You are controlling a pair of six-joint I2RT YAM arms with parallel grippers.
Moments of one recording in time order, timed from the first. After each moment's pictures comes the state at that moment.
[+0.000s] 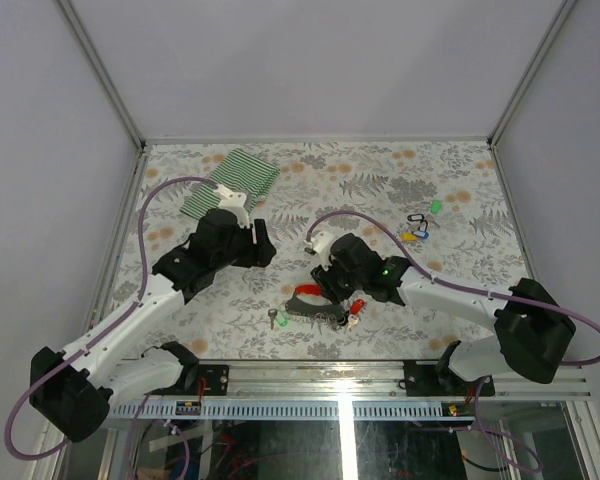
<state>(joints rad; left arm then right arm) -0.56 1.02 0.83 -0.41 -0.01 -0.43 0.90 1.39 0.80 -0.24 -0.06 0.03</state>
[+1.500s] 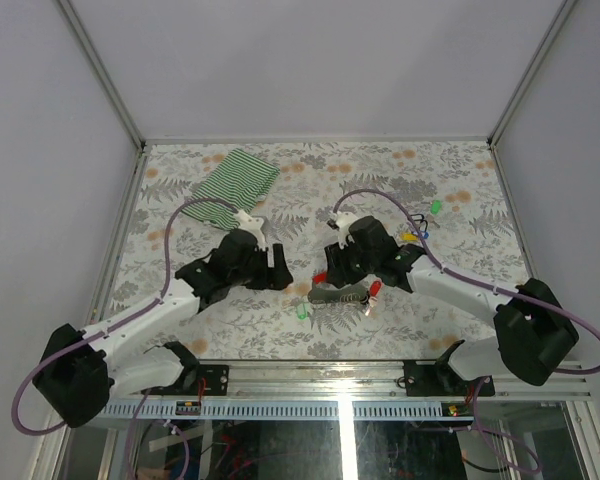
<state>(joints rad) -0.63 1.10 0.67 -0.30 0.06 -0.58 0.73 1.39 0.80 -0.23 -0.16 0.23</state>
